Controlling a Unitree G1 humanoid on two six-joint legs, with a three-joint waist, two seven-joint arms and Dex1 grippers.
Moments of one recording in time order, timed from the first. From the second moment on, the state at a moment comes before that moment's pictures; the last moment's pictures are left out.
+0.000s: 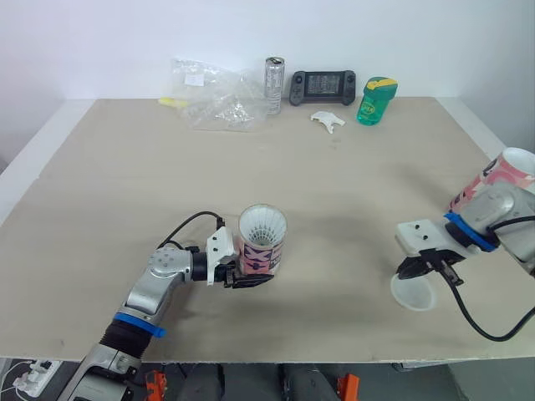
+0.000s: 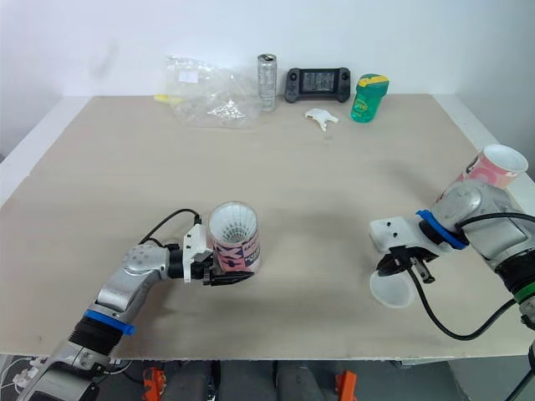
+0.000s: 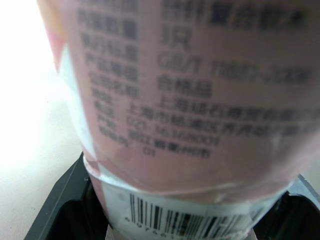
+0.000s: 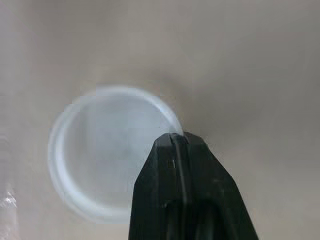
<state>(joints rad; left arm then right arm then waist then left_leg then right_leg) -0.38 0.36 -0.24 0.18 -0.24 0.02 -1.12 -0.77 -1.24 0.63 0.30 0.16 -0.02 1.58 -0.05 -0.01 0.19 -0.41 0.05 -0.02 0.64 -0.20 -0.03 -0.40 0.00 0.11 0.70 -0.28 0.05</state>
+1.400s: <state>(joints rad) -0.43 0.44 -0.28 0.16 -0.25 0.12 -1.23 -1.33 -0.65 0.51 0.14 0.28 0.36 1.58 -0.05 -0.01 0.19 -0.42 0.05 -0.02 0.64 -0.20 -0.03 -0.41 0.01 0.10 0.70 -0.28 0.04</state>
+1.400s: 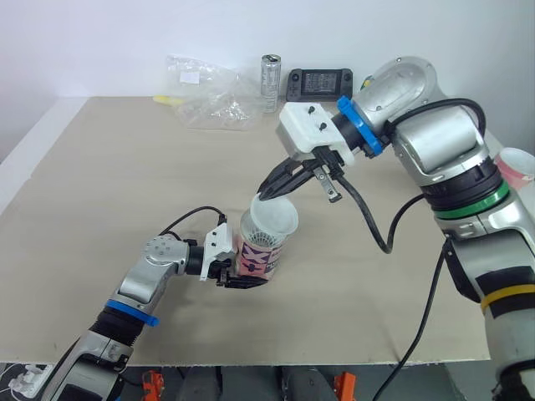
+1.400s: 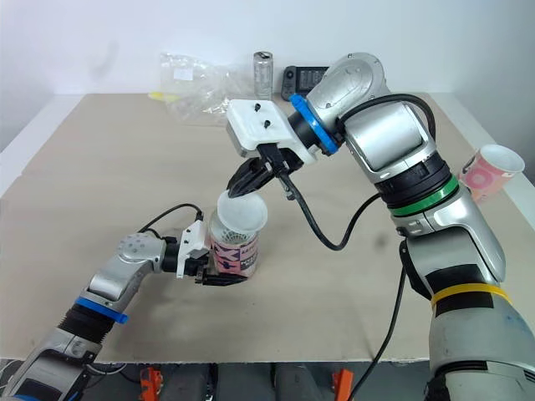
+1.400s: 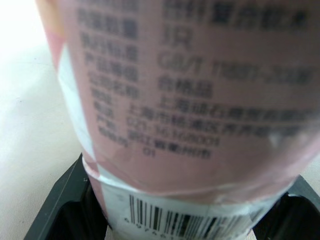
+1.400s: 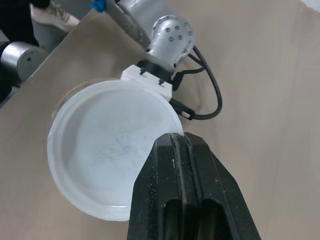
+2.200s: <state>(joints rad) -0.43 0.44 -0.28 0.17 -0.25 0.12 -1.23 -1.38 -0.64 0.56 0.11 0.33 0.36 1.58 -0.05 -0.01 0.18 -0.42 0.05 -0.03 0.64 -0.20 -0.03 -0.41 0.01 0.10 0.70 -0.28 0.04</state>
